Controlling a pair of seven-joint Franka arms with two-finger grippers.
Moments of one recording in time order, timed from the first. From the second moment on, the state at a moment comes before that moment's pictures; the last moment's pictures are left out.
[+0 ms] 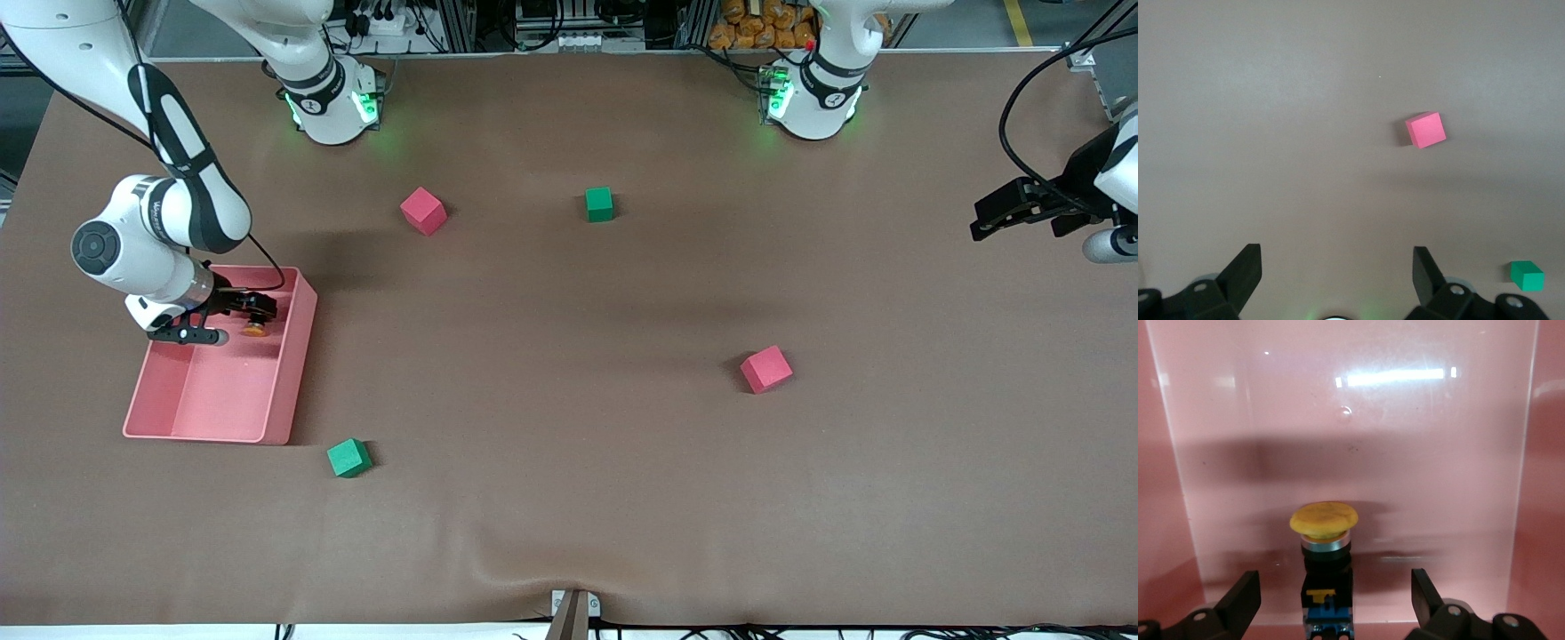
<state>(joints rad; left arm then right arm) -0.03 0.04 -0.02 -1.50 -0.01 1.48 -0.10 -0.21 0.30 0.01 -2.35 -0.01 2.54 -0.12</state>
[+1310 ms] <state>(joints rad) -0.03 0.04 -0.03 -1.50 -0.01 1.48 -0.10 -0.21 0.32 0.02 -2.39 -0.01 2.57 -0.12</state>
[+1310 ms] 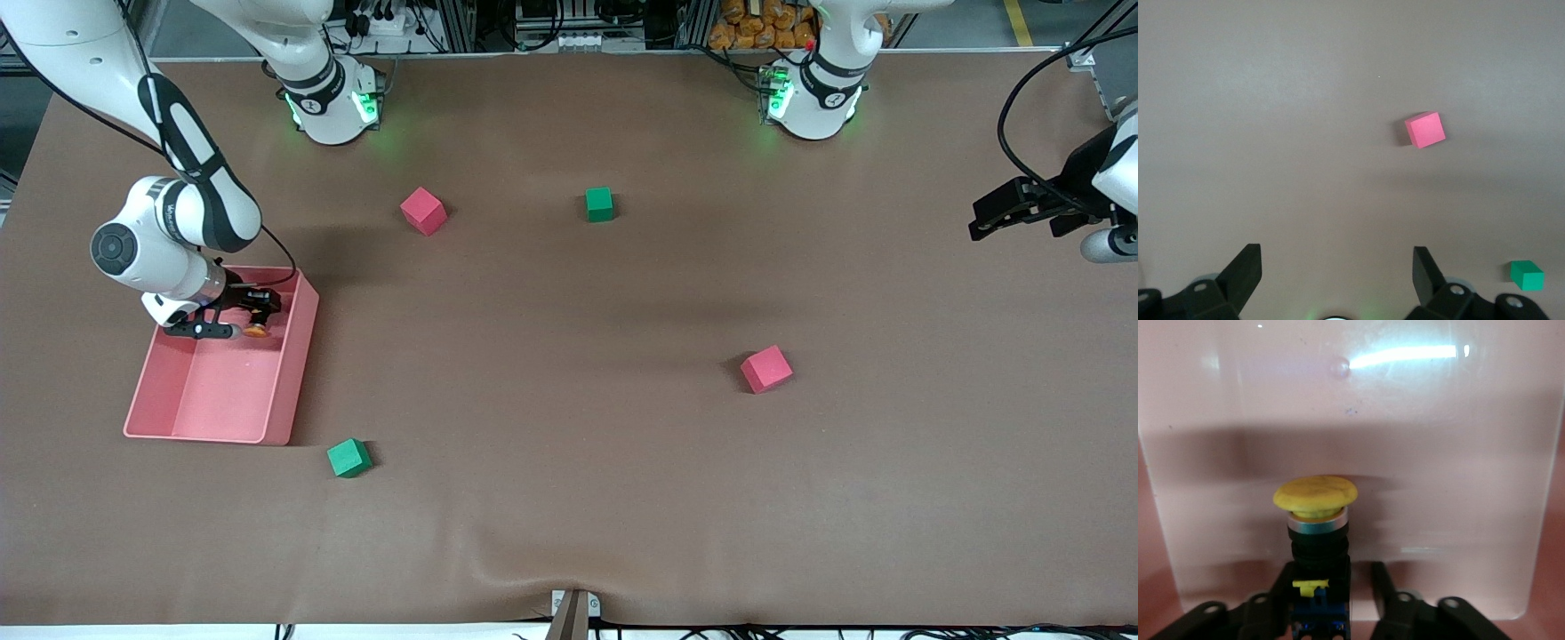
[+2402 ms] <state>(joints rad) -0.02 0.04 -0.02 -1.50 -0.01 1.48 -0.10 -0.21 0.16 0.03 -2.30 -0.01 2.37 -0.13</state>
